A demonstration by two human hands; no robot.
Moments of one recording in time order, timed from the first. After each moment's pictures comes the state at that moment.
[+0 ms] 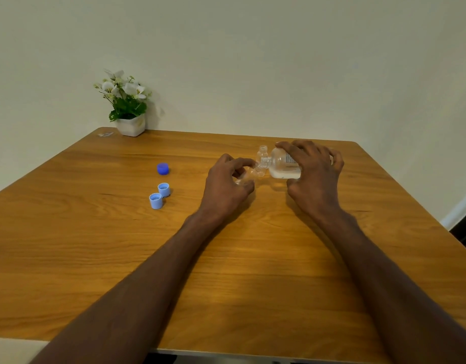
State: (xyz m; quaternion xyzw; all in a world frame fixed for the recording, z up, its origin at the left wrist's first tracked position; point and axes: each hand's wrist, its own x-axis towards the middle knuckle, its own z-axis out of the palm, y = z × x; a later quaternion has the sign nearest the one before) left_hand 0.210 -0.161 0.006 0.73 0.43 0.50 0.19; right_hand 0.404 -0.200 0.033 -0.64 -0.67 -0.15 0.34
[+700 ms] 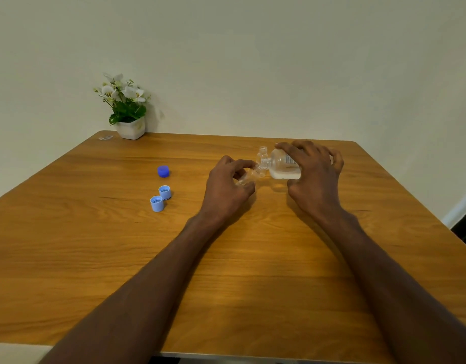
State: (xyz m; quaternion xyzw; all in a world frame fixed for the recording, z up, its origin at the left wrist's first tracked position) left_hand 0.209 -0.163 0.007 0.73 0.43 0.50 0.19; right_hand 0.403 -0.199 0.035 -0.64 -0.67 -0.14 0.34
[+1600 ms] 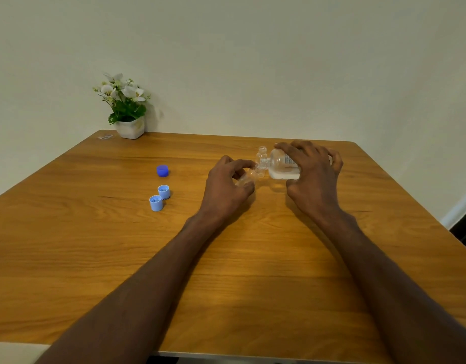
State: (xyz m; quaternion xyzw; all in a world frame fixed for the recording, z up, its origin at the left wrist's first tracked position) left_hand 0.209 -0.162 0.007 0.73 0.43 0.49 0.19; right_hand 0.404 -0.198 0.032 -0.64 -0.67 -0.14 0.34
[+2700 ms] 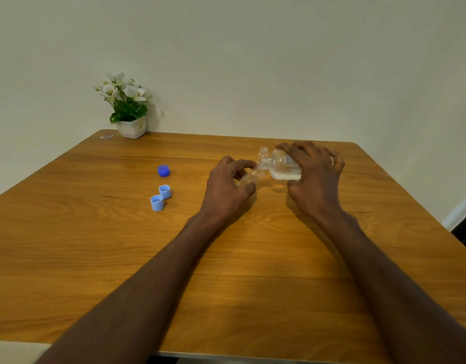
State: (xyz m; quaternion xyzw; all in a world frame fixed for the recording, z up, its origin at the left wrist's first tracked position) left_hand 0.210 -0.161 0.006 0.73 0.43 0.50 0.19; right_hand 0.403 -0.200 0.035 -0.64 -0.67 -0.13 0.35
